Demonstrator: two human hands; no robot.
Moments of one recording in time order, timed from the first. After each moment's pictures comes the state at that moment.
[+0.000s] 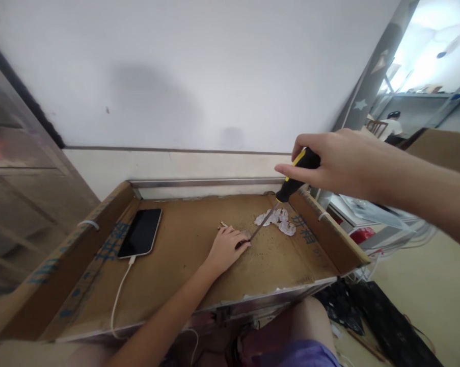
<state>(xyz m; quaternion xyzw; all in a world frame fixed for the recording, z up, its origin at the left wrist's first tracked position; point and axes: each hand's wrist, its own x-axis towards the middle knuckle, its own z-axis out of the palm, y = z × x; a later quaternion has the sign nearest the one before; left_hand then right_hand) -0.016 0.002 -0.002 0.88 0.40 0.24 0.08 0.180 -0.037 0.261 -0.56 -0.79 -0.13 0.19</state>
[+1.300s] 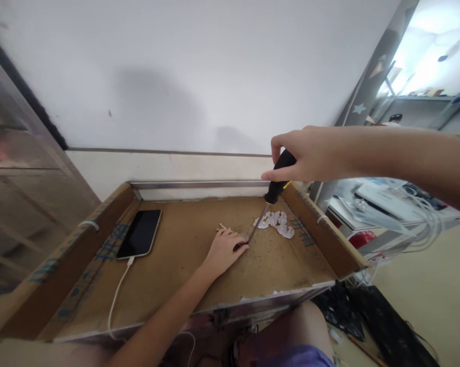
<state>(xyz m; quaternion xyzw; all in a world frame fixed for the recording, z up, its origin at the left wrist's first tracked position) -0.016 0.003 -0.004 0.87 0.41 0.25 0.09 0.155 -0.019 0.290 -0.62 -0.78 -0.01 0.03</state>
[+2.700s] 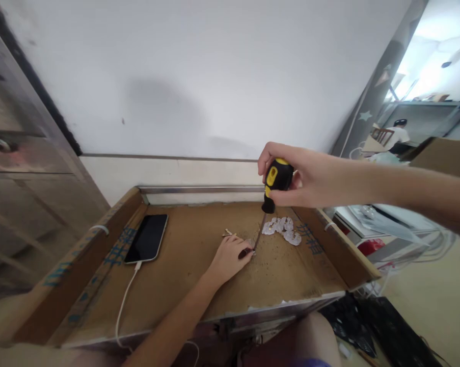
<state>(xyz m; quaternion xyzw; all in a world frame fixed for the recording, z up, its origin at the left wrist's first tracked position) -0.020 0.001 -0.008 0.87 0.40 0.28 0.11 0.143 -0.036 0.267 -0.46 -0.87 0.09 0.13</state>
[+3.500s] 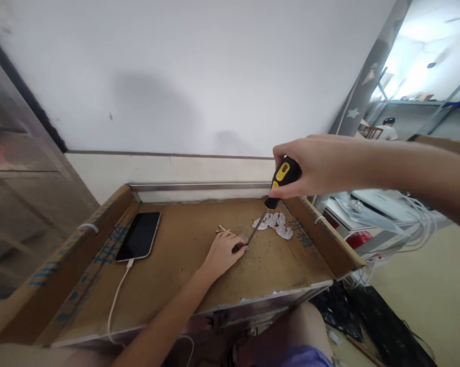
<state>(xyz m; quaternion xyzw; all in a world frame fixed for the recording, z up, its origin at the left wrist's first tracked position) -0.017 -0.001 -0.003 0.86 0.41 0.28 0.11 0.162 -0.035 0.284 -0.55 -0.83 -0.09 -0.01</state>
